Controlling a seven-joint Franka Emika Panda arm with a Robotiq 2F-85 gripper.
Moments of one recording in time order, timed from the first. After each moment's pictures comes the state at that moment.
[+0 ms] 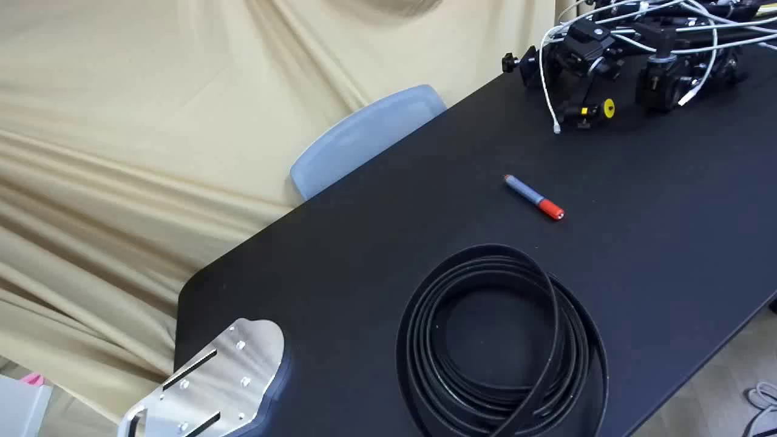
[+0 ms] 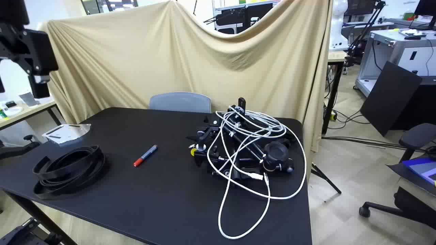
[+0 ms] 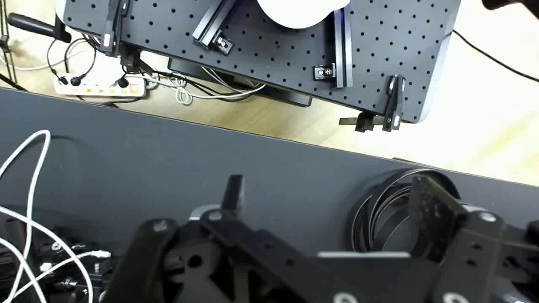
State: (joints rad) arm 0.04 -0.71 -0.11 -2.41 0.01 1.46 -0.29
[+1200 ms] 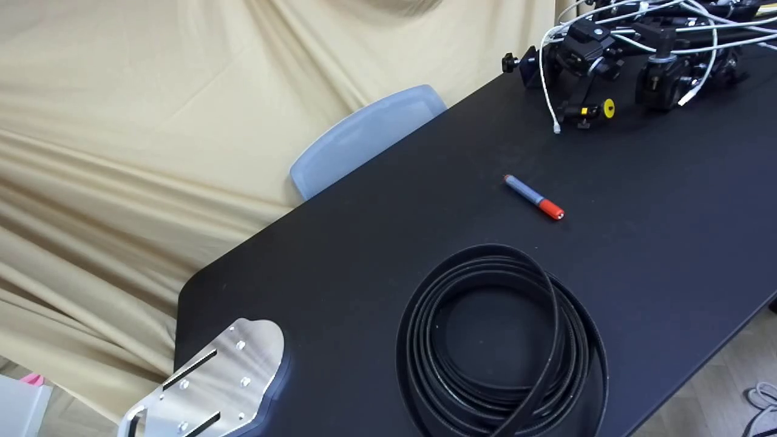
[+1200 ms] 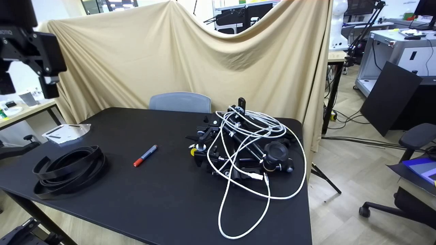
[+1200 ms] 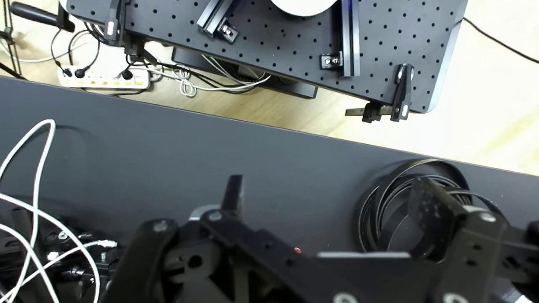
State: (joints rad) arm 0.03 -0.69 -0.11 -2.41 0.01 1.51 -0.29
